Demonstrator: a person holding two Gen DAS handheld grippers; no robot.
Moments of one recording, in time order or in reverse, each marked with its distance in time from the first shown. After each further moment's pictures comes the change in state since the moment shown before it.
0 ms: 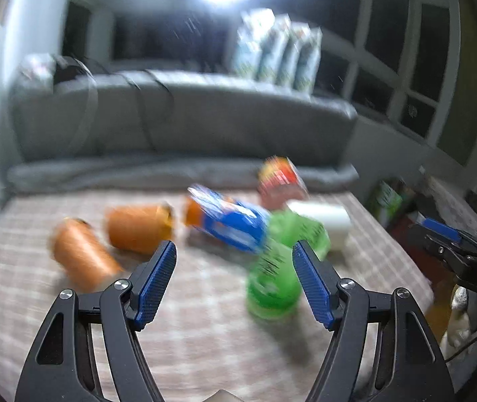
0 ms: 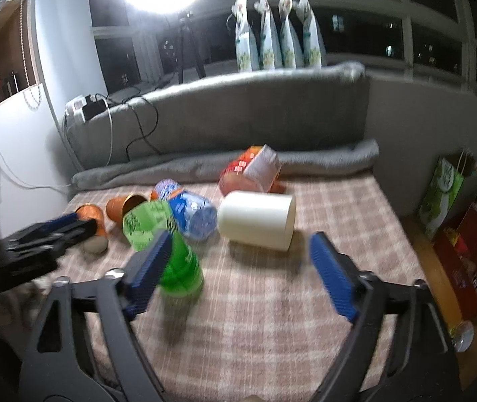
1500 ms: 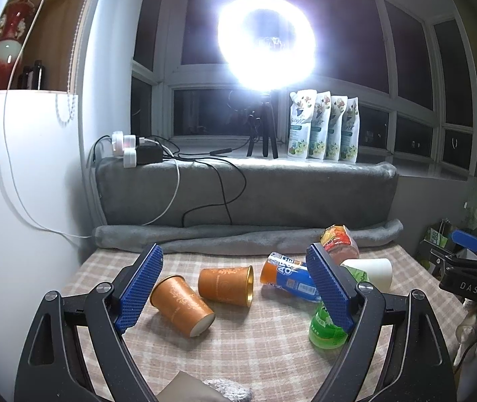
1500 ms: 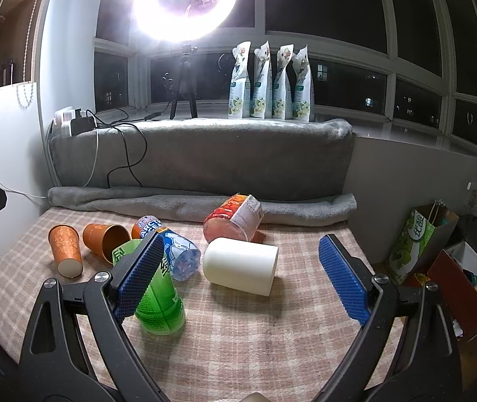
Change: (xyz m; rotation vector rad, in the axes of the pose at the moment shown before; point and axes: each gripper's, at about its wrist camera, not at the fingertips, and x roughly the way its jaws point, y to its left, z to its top) left arm -0.071 0.017 0.006 0.026 -0.267 0.243; right arm -0.006 0.027 0.007 -0.093 -0.143 -0.119
